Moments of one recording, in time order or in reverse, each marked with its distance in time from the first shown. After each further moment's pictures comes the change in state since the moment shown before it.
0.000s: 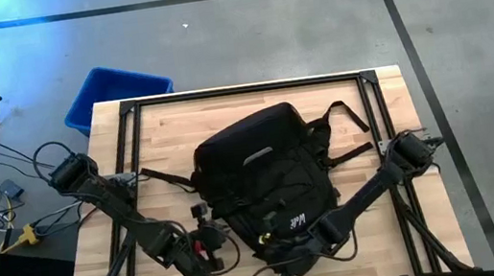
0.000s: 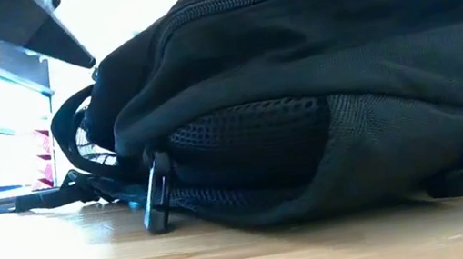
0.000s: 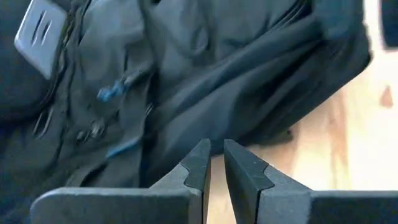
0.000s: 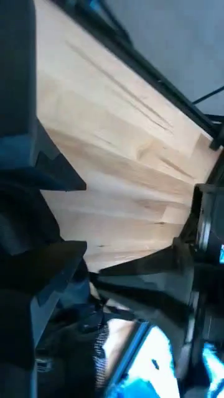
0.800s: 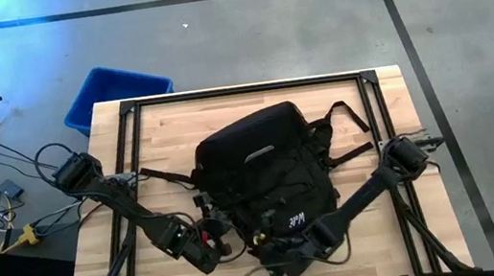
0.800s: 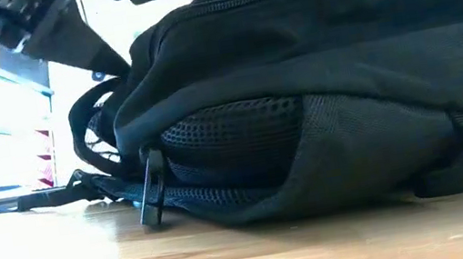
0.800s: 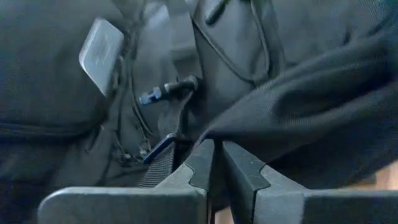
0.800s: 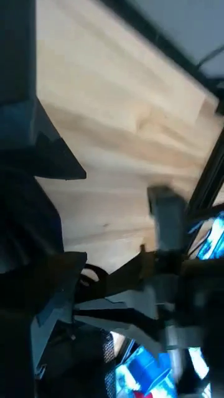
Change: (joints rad) left arm 0.062 0.023 -0.038 0.051 -0.169 0.075; right arm -0.019 0.060 0.053 -0.016 0.095 0.083
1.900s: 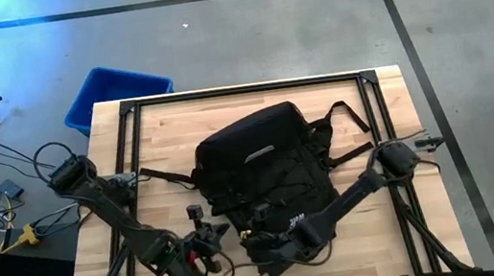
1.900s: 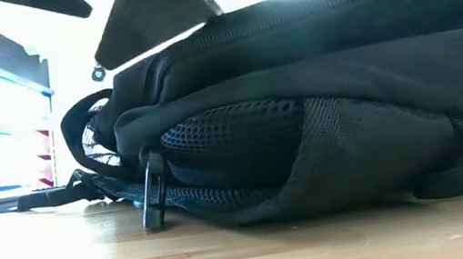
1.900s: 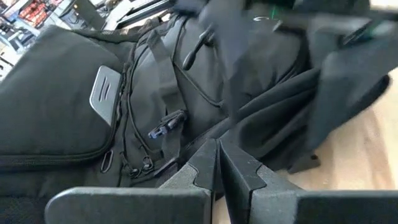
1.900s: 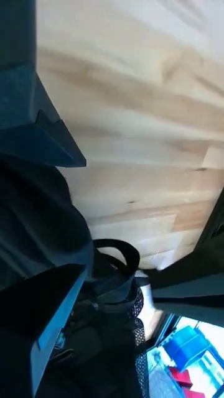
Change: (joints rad) left arm -0.140 -0.015 0.106 -0.149 -0.076 0.023; right arm -0.064 0.117 0.179 -0.228 0.054 0.092
